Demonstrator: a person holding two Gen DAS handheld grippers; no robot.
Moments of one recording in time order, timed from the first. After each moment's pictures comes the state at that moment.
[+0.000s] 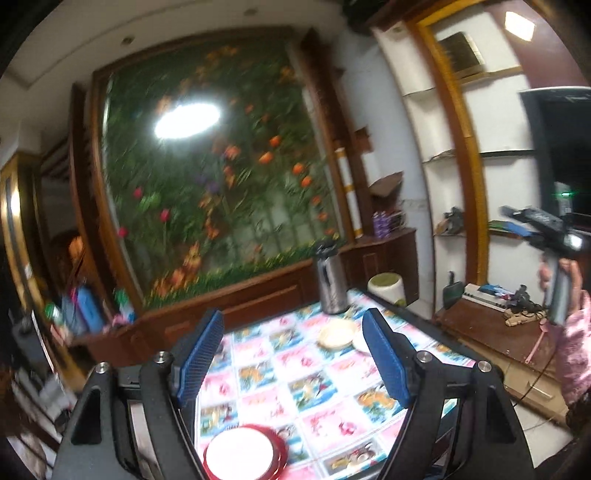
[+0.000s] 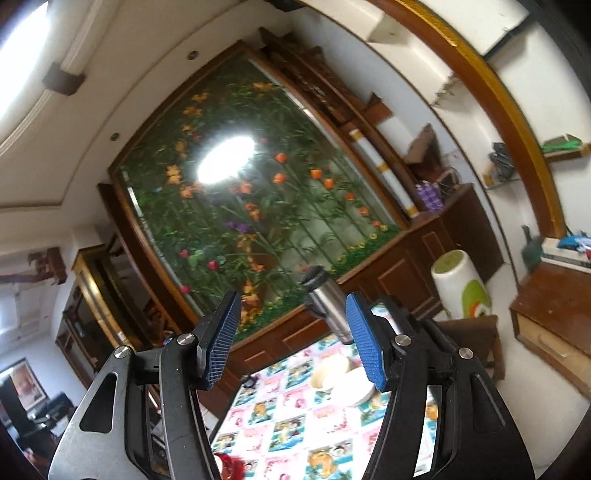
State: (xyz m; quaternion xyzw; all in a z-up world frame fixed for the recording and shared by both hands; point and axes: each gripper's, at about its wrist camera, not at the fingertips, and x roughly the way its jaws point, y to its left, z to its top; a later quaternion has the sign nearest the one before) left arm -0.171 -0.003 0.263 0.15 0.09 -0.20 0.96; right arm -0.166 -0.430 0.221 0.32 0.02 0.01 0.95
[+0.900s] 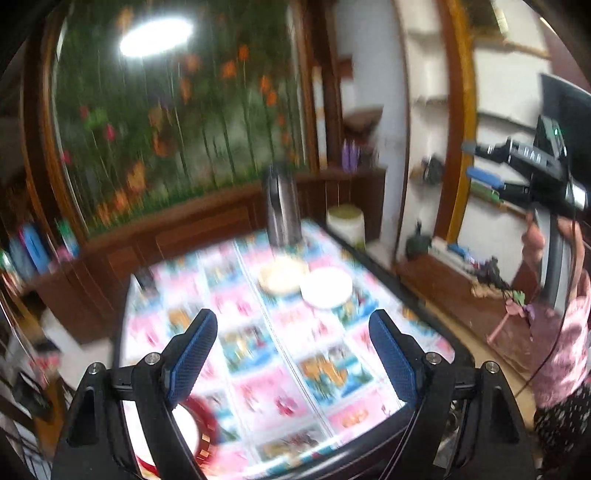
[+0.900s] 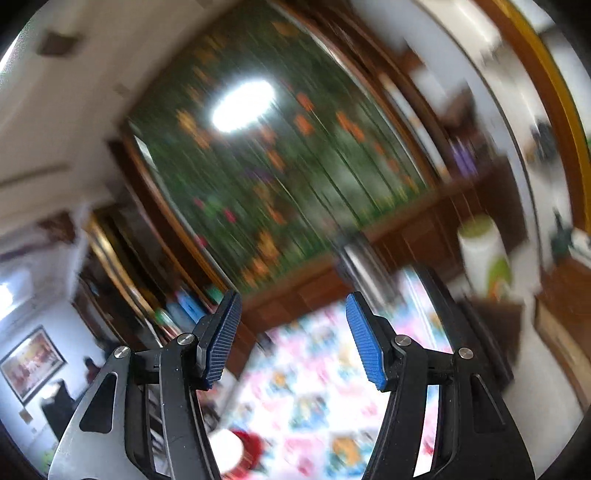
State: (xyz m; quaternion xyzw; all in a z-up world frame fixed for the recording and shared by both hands) left arm -0.023 -0.096 0.171 0.11 0.30 -0.25 0.91; right arm -0.033 -0.399 0.212 0.31 0.16 0.06 0.94
